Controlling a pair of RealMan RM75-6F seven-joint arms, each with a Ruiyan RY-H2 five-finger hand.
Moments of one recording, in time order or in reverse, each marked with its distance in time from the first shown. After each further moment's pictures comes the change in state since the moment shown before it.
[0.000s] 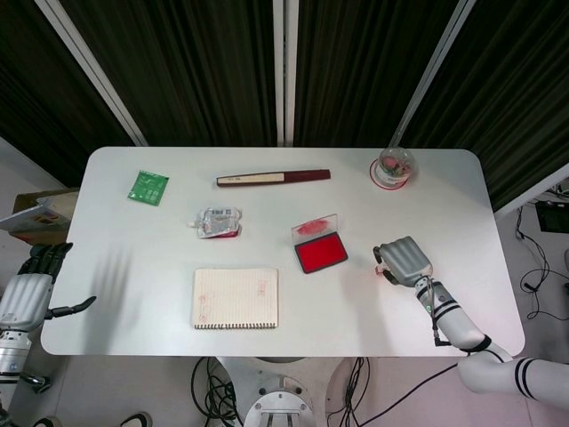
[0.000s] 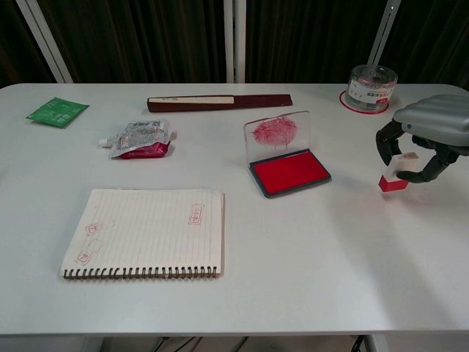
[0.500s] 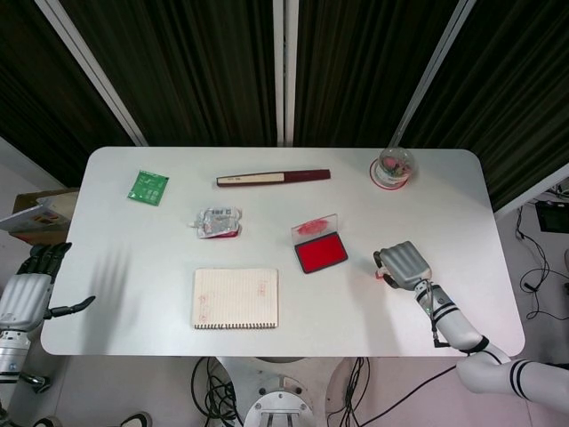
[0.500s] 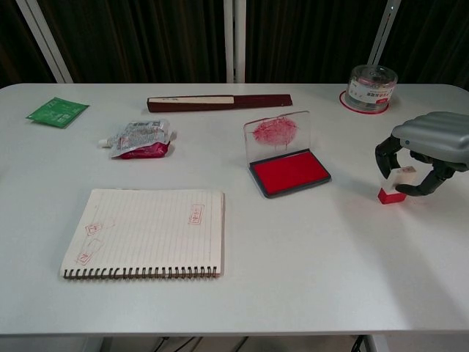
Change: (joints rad) left arm 0.000 -0.009 0.000 0.023 0.001 0.003 -0.019; right arm -0.042 -0.060 0.016 0.102 -0.072 -0.029 0.057
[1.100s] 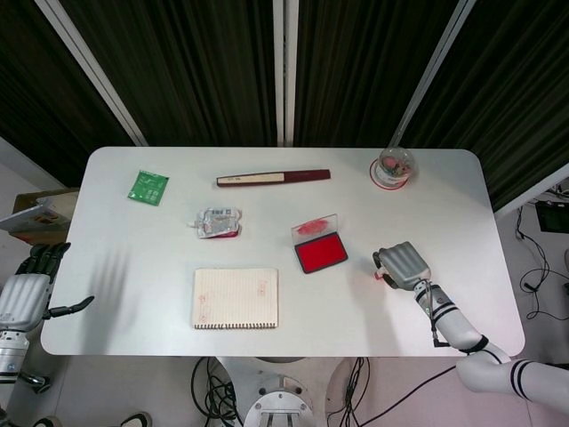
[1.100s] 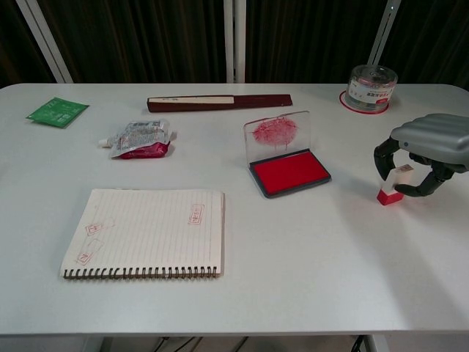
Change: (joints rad) left arm 0.000 0.001 0.001 0.004 -0.001 -0.002 -0.006; right arm -0.010 0.007 0.023 -0.008 -0.006 -0.038 -0.017
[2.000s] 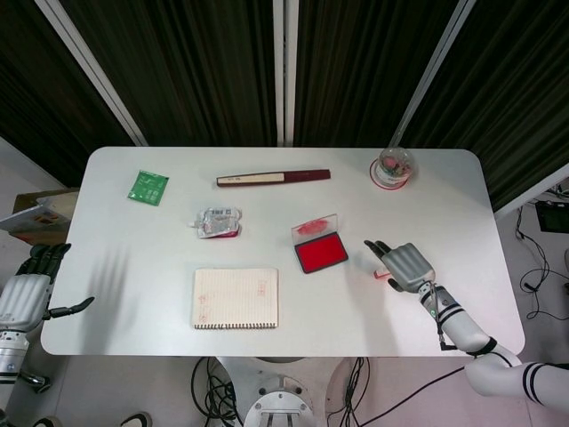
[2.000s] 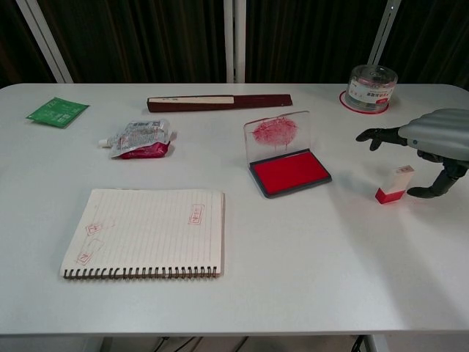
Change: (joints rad) left arm -0.002 0.010 0.004 -0.012 -0.001 -0.010 -0.001; right arm -0.008 0.079 0.005 -0.087 -0.016 -0.025 -0.036
